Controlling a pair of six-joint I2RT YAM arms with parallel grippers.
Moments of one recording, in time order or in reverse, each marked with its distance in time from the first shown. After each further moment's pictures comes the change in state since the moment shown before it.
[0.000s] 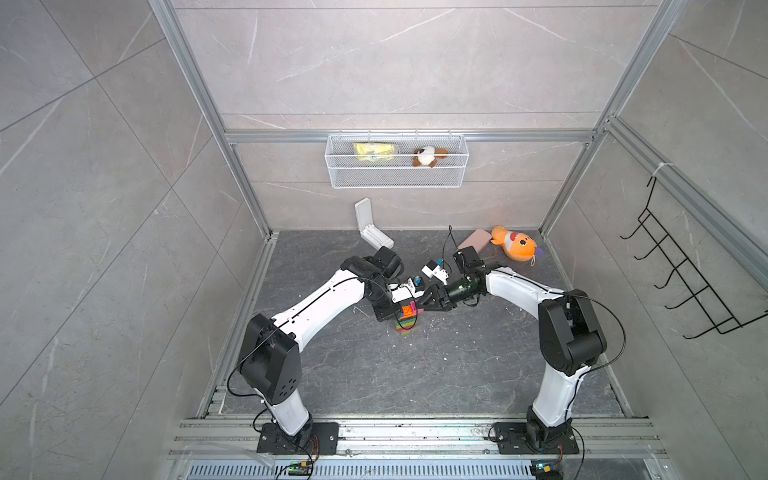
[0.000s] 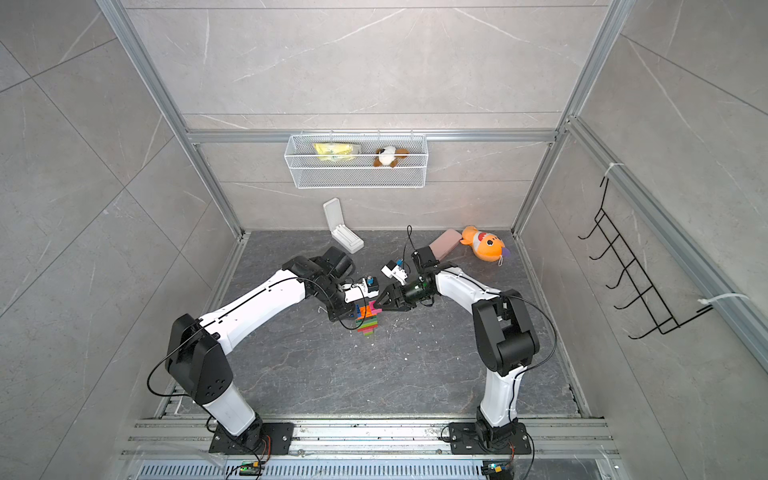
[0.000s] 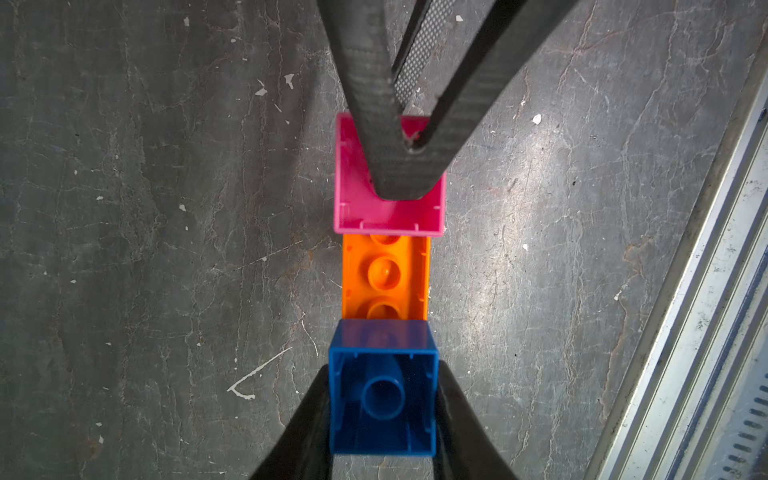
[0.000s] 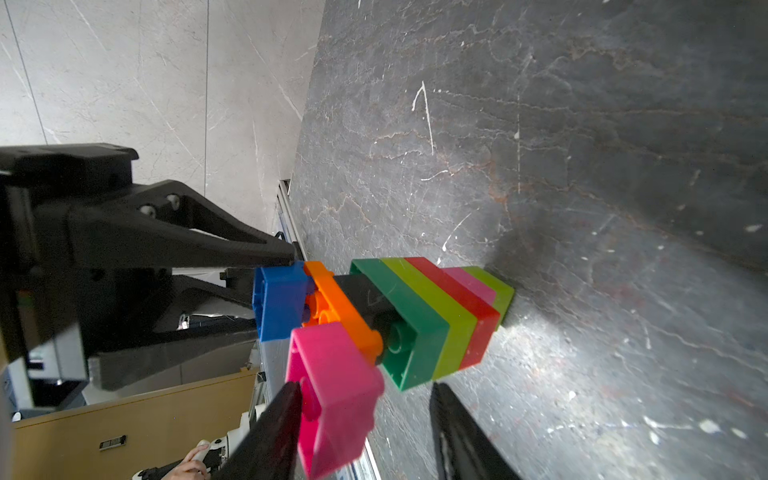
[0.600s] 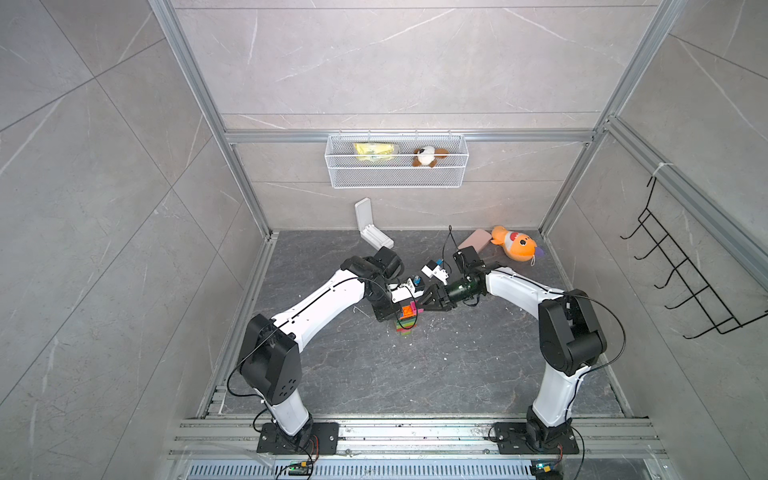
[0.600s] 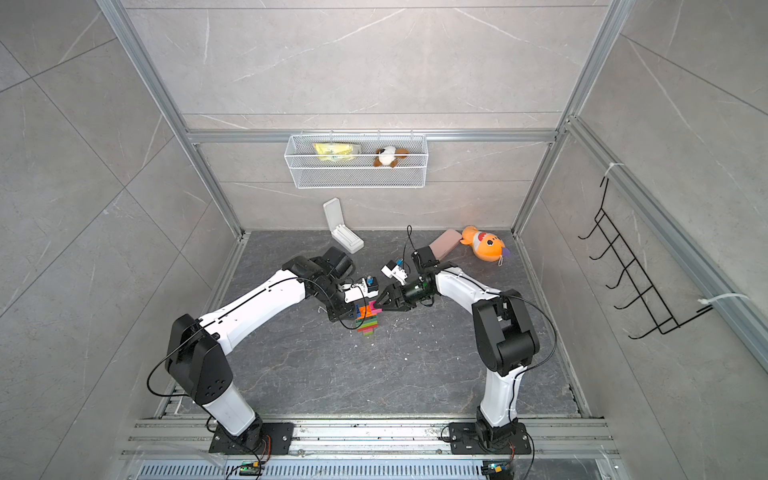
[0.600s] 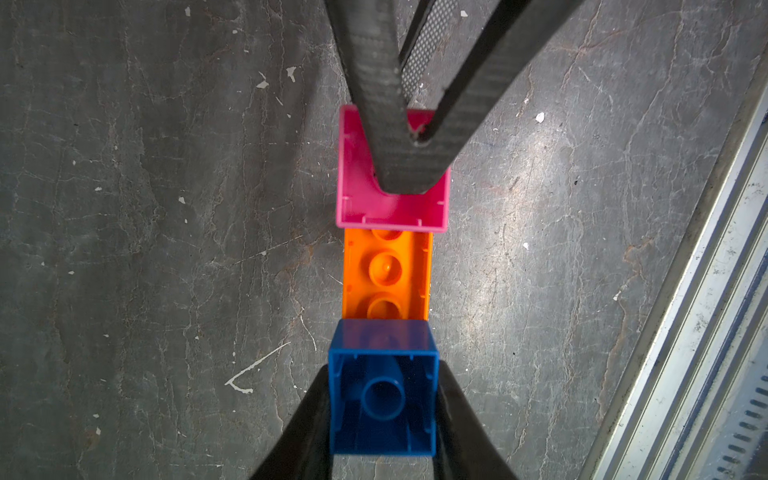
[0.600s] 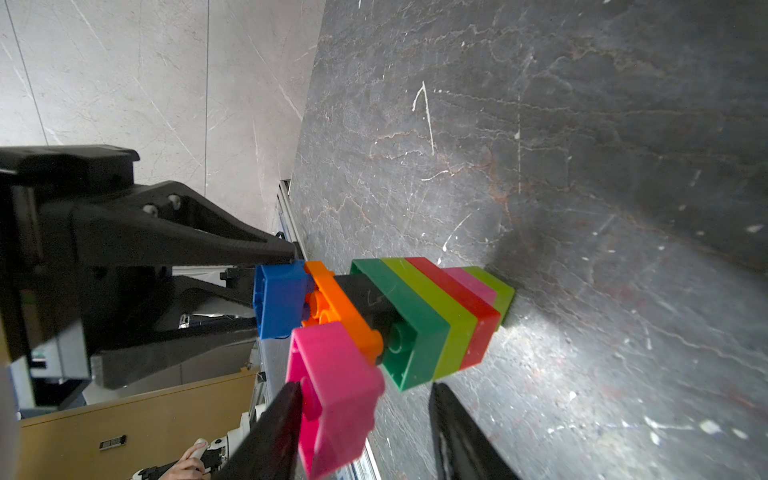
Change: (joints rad) left arm 0.000 0.000 0.000 -0.008 -0.021 -0.024; right arm 0.000 0.000 0.000 0.000 0.000 0.000
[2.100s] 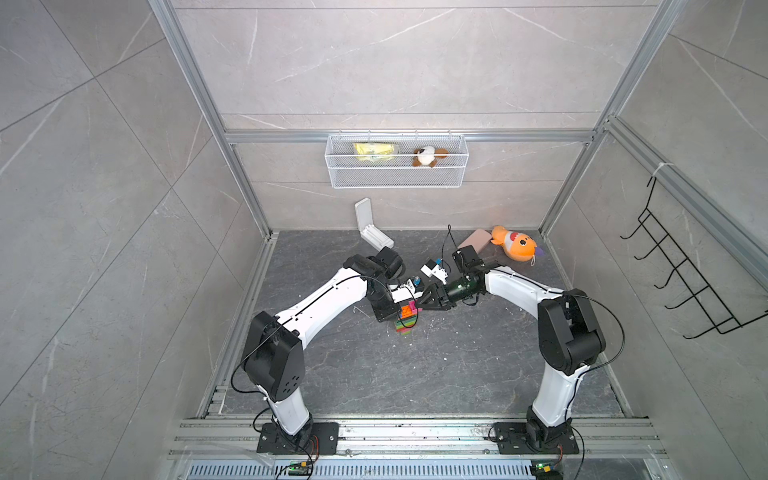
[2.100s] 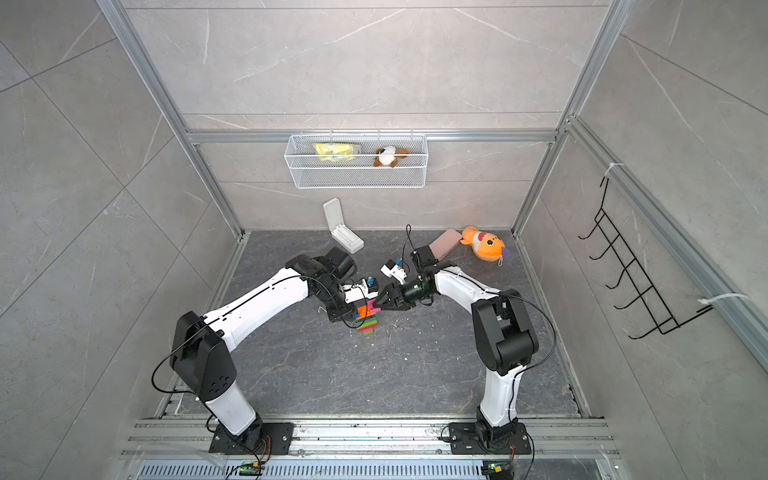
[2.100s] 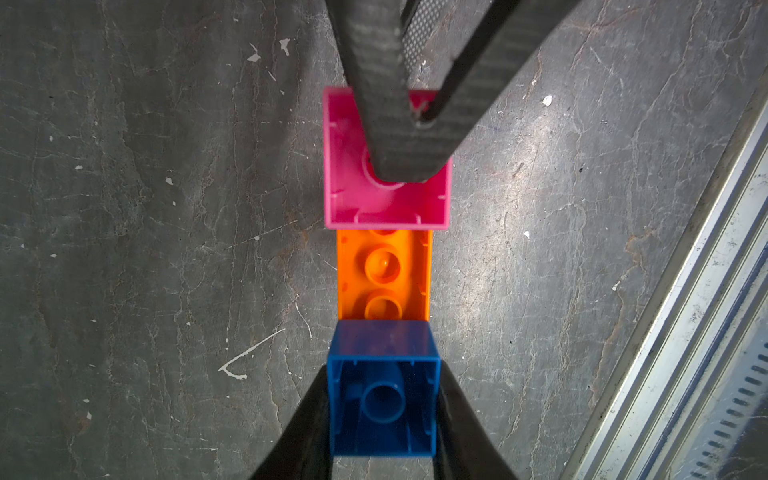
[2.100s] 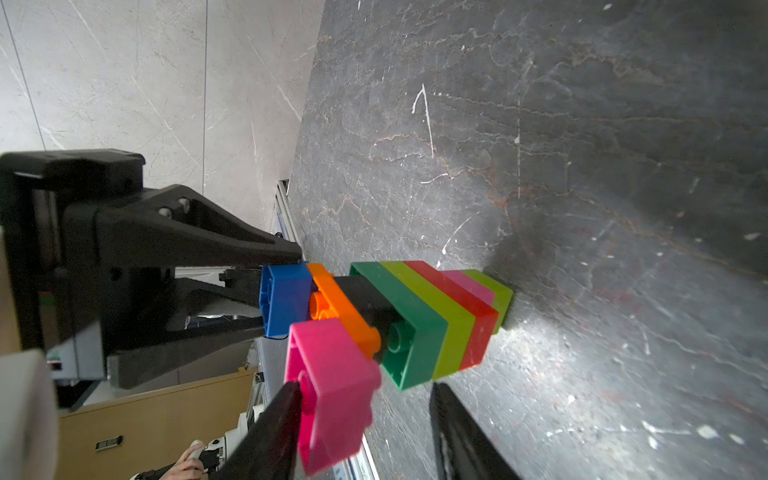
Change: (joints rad) left arm -0.003 0.032 0.033 -0.052 -0.027 -0.020; right arm 0.004 0.007 0.021 -0.012 0.012 -0.004
